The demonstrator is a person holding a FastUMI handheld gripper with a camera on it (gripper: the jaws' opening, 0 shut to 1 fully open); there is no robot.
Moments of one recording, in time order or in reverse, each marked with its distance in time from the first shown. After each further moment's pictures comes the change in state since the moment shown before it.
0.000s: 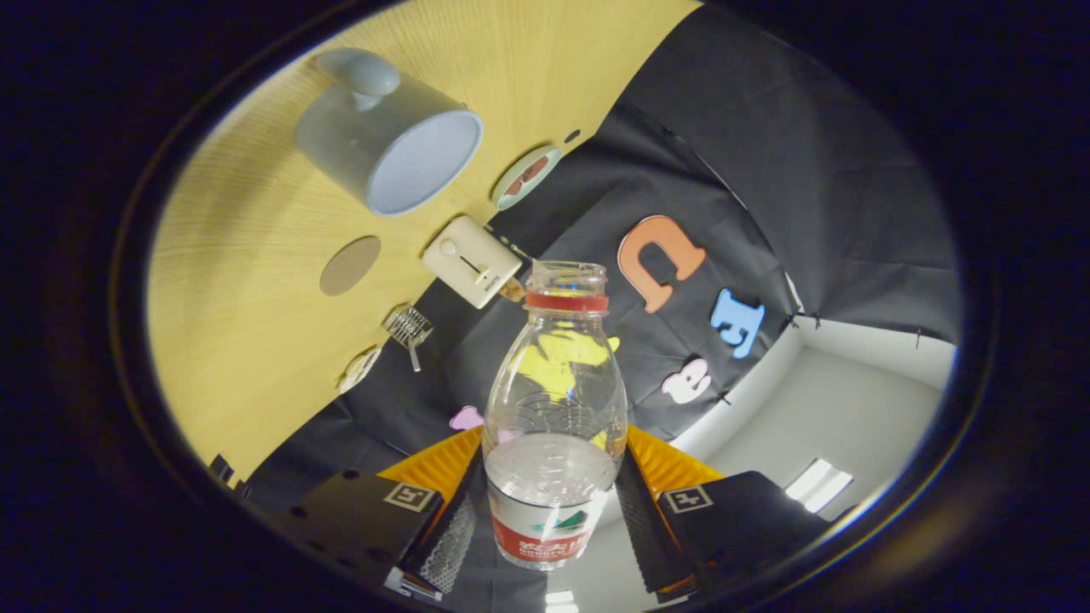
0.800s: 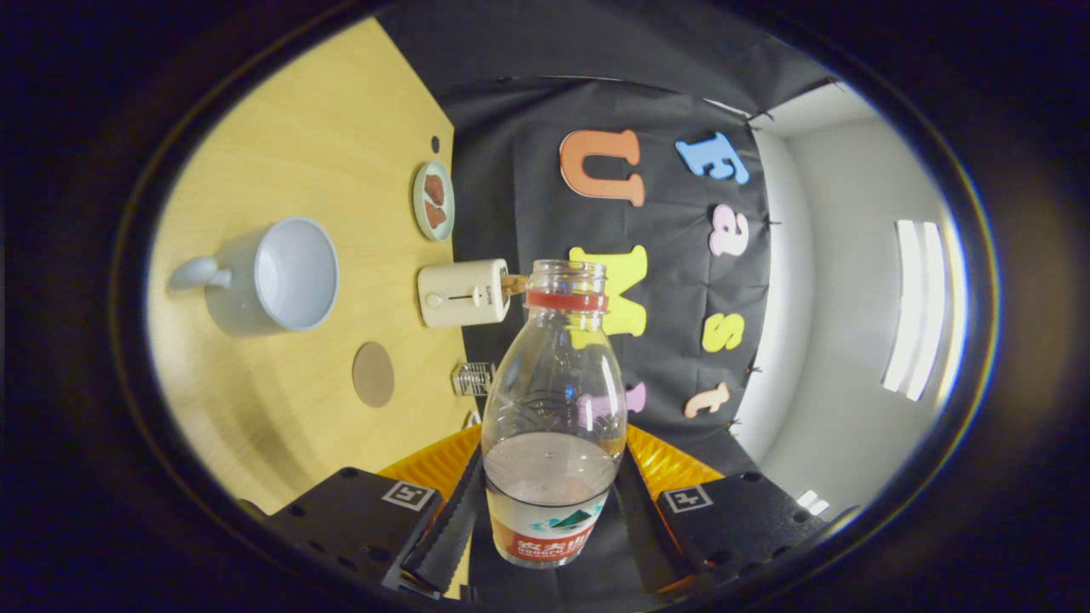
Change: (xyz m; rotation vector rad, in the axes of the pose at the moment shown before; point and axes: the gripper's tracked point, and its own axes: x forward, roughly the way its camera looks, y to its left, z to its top) arm -0.009 0.032 -0.018 0.866 0.095 0.226
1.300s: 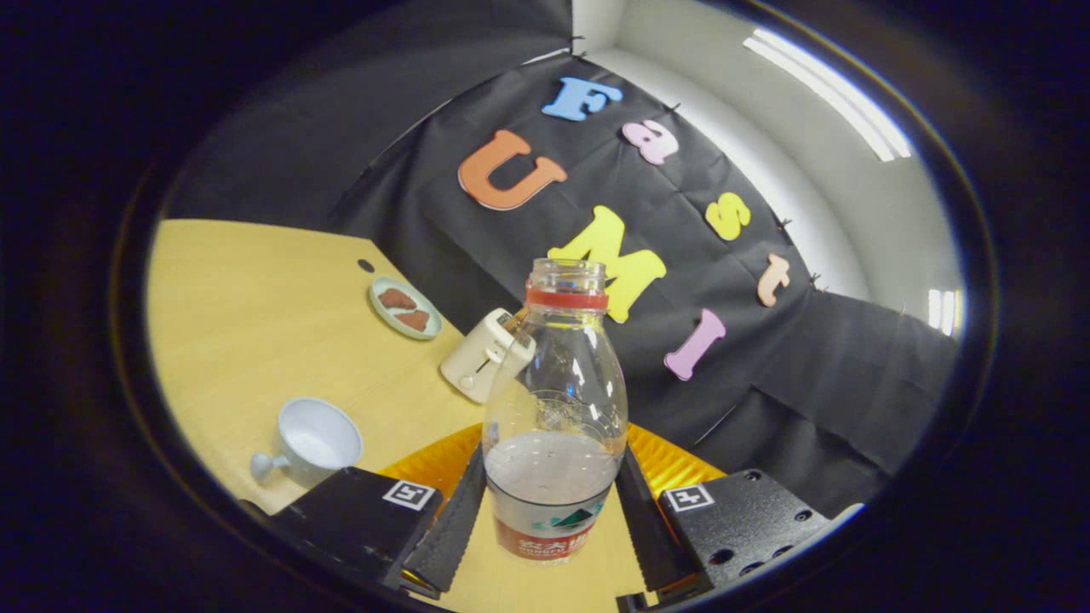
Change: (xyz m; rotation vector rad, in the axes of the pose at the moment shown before) arm 0.017 -0.014 0.007 0.694 -0.059 0.138
